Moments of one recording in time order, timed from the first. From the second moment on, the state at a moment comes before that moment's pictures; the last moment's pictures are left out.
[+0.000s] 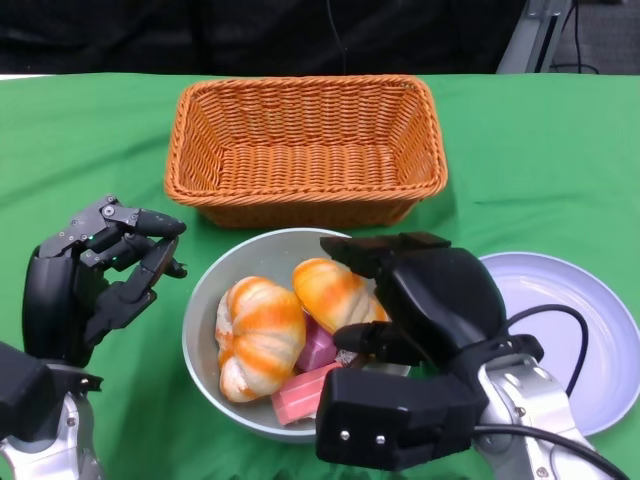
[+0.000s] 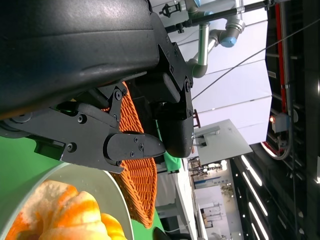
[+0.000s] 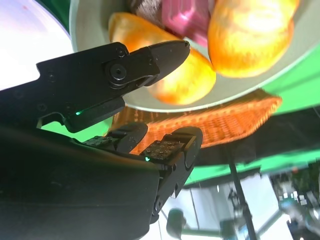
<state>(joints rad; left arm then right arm) -0.42 0.05 0.25 0.94 -0.23 -0.98 -0.40 -0.23 -0.01 0.46 -0.04 -1.02 0.18 0.04</state>
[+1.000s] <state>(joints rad) -0.42 0.06 0.23 0.94 -0.19 -1.03 -0.38 -0.36 -0.03 0.61 0.19 -1.05 0.20 -0.16</state>
